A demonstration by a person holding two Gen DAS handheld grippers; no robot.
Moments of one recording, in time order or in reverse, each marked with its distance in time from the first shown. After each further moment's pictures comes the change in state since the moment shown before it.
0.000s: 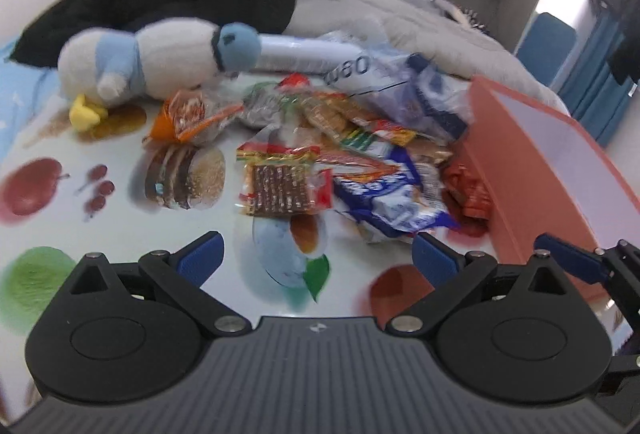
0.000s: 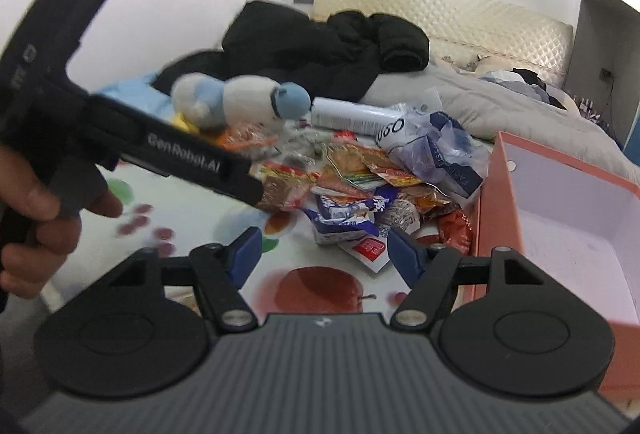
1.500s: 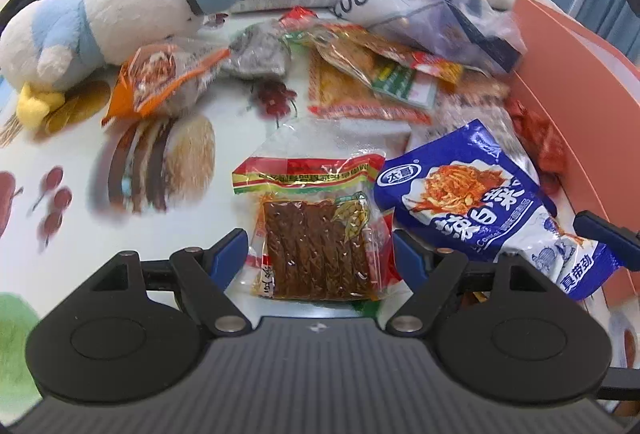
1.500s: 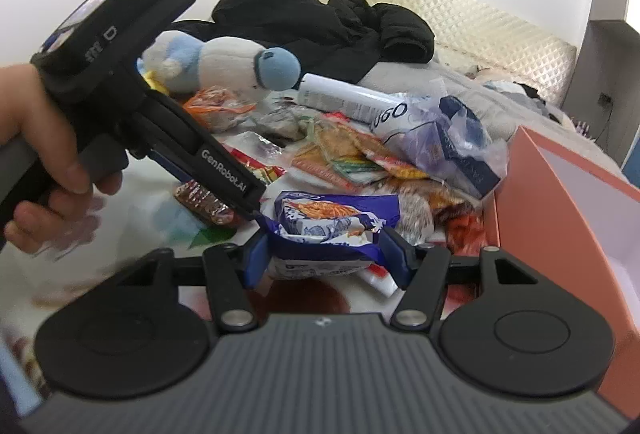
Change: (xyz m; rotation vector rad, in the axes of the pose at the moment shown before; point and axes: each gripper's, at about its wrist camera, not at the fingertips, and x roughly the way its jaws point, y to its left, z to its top) left arm 0.090 0.007 -0.002 0.126 0.157 0.041; right arm 0.066 0.001 -0.029 -0.086 -0.008 -0.038
